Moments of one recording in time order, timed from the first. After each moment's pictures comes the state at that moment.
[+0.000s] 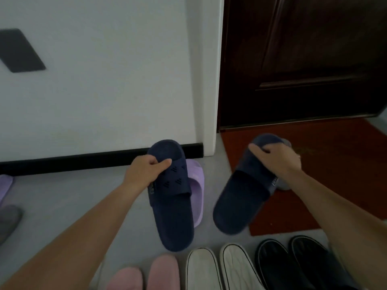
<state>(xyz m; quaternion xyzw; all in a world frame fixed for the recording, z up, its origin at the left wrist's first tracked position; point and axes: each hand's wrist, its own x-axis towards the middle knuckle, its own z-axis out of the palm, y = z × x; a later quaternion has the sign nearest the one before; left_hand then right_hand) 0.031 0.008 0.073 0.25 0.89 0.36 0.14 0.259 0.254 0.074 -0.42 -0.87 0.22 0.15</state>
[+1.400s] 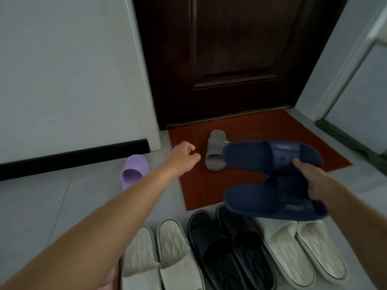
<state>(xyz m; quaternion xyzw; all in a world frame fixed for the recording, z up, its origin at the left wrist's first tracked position) 0.258 0.150 0.096 0.40 0.80 0.36 0.26 0.550 0.333 0.057 -0.64 -0.41 0.61 0.25</state>
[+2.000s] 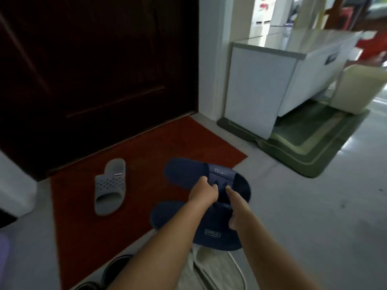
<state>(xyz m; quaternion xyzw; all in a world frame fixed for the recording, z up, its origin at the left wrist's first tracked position) 0.583 0.394 0.032 0.48 0.77 0.19 0.38 0.682 0.401 -0.013 -0.64 -0.15 0.68 0.33</state>
